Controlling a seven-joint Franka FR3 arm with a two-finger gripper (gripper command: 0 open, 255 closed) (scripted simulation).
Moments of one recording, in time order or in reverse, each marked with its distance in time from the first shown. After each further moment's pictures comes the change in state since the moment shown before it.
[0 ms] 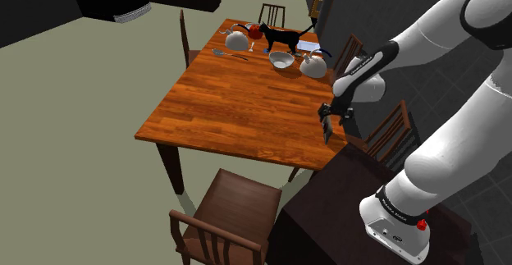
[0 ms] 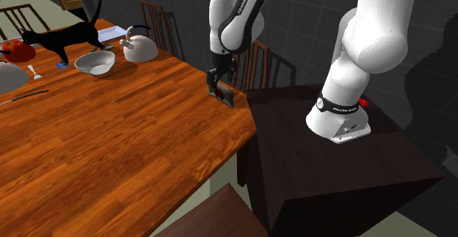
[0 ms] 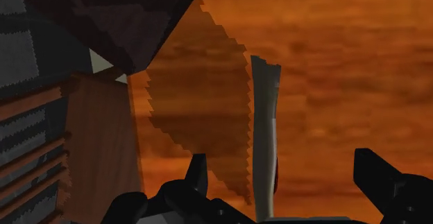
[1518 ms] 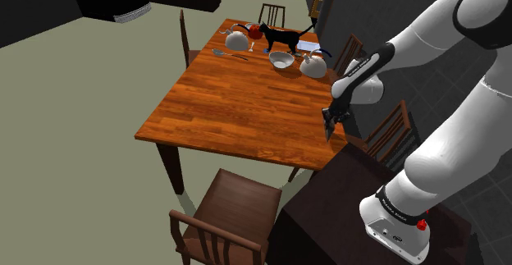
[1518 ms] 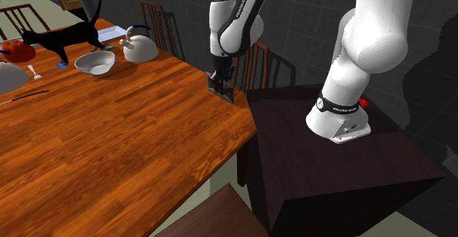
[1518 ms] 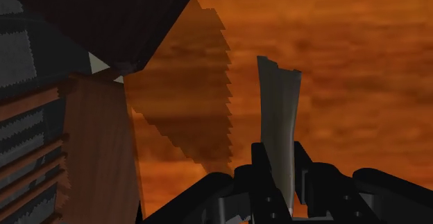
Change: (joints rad) arm -0.001 0.033 0.002 0.005 0.021 0.029 -0.013
